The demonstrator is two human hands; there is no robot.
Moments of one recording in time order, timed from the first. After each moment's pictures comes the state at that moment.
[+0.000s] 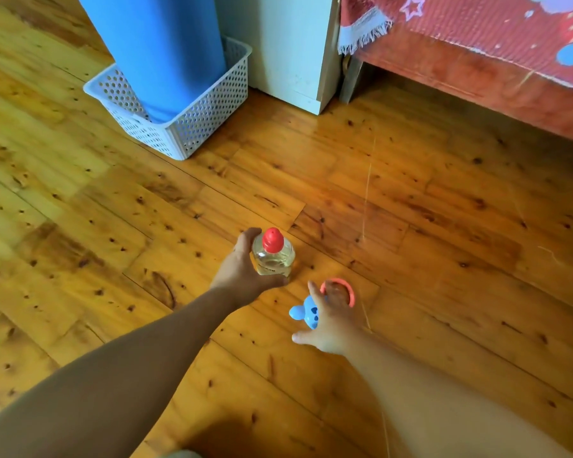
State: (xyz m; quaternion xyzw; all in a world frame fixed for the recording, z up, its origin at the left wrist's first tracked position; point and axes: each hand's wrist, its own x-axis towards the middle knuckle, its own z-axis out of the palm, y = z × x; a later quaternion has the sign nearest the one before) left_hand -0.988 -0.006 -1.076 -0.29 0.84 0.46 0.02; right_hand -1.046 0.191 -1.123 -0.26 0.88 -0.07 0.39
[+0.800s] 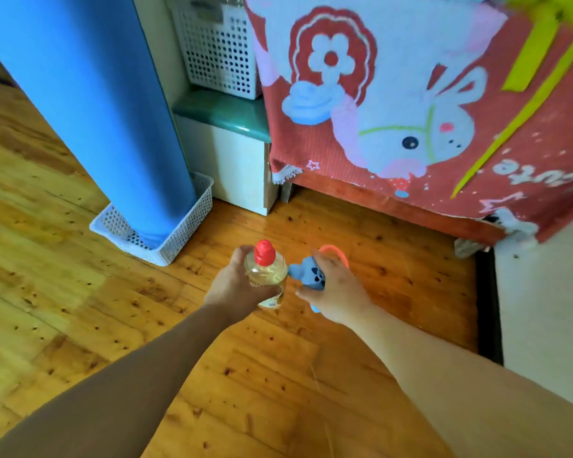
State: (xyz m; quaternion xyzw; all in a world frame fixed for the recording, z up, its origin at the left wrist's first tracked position) left_hand -1.059 0.010 -0.801 -0.21 0.85 0.48 0.00; right_hand -1.143 0.197 -0.795 -0.20 0.93 -0.24 0.19
